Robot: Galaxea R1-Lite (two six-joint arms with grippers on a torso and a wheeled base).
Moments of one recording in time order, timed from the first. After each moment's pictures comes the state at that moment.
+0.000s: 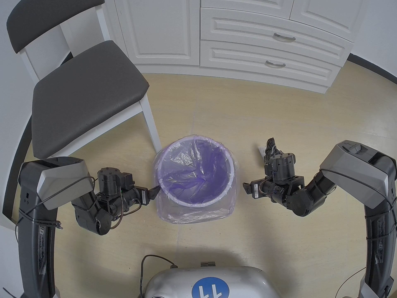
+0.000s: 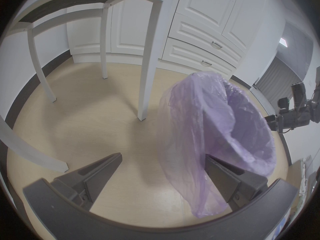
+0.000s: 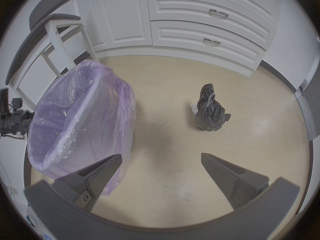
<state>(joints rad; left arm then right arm) -0.22 2.47 -0.89 -1.21 -0.13 -0.07 0.39 2.38 -1.12 -0.76 -0.22 0.05</state>
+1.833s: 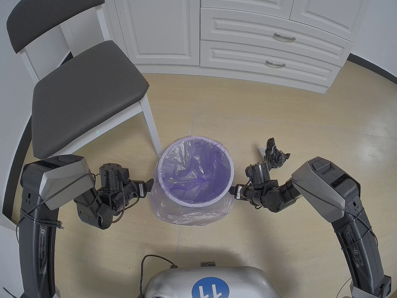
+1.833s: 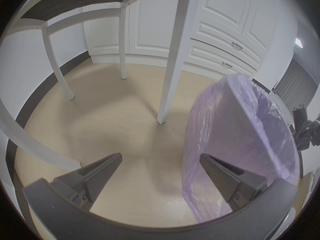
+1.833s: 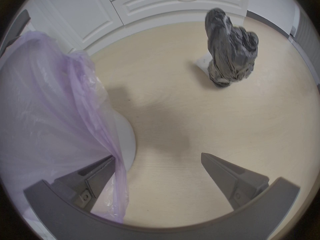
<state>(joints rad) -0.21 2.50 -1.00 -1.14 0.03 -0.11 0.39 2.71 -1.61 -0.46 -0.15 0.43</state>
